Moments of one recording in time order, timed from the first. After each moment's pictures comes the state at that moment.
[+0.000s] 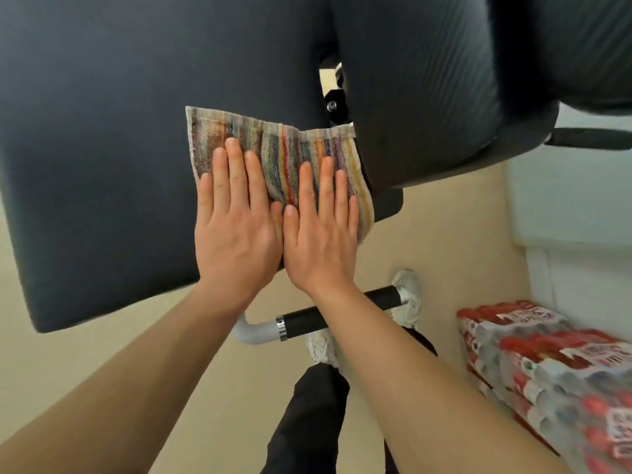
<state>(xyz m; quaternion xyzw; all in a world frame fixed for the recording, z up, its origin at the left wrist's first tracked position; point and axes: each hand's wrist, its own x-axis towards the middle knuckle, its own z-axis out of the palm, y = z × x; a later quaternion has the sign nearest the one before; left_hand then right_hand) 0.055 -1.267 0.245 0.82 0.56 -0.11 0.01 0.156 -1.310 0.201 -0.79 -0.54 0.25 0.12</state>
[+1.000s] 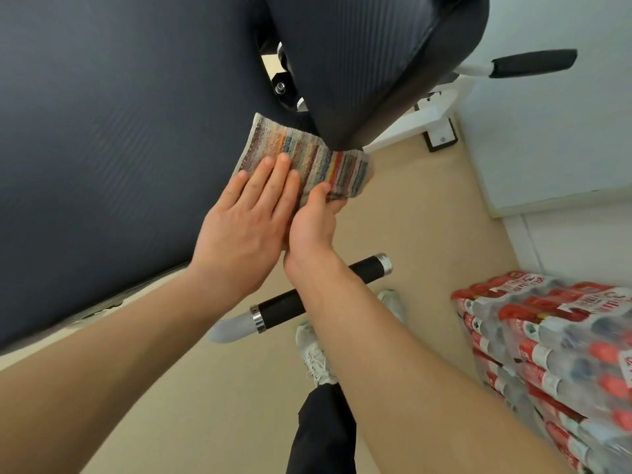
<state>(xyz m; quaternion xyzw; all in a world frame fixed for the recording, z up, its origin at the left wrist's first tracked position) 0.068 -1.288 0.237 0.93 0.31 -0.20 -0.03 0.157 -1.312 0.192 -0.59 0.17 0.52 0.59</state>
